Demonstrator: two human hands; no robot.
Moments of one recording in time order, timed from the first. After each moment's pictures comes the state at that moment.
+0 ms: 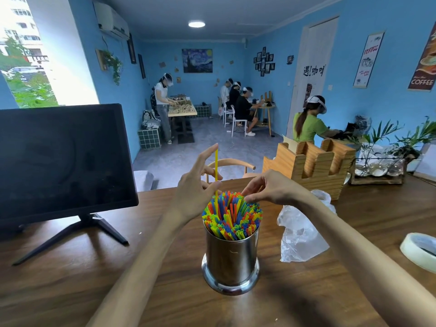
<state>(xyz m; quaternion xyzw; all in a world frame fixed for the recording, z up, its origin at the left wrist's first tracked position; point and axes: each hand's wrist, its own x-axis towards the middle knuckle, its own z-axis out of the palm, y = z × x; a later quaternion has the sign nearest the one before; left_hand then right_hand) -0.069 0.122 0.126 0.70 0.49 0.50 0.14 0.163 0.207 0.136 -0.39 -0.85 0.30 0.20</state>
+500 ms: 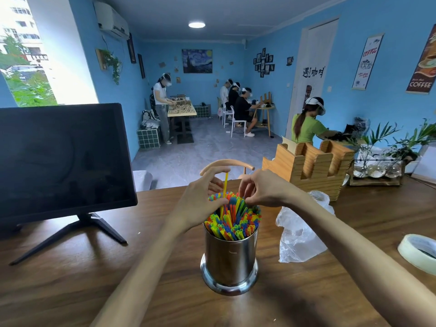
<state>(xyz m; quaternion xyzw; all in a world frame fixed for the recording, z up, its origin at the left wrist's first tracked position) -0.071 0.130 0.106 0.74 0.50 0.42 0.14 0.146 0.202 0.142 -0.41 -0.89 0.17 0.13</state>
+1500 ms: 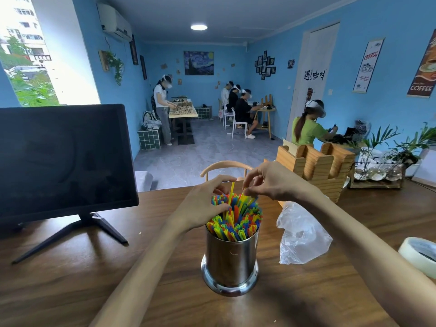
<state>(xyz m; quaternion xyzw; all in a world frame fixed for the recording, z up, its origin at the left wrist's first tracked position) -0.071 0.126 0.109 0.77 0.53 0.34 0.14 0.156 0.189 0.170 -0.41 -0.88 0.18 0.18</state>
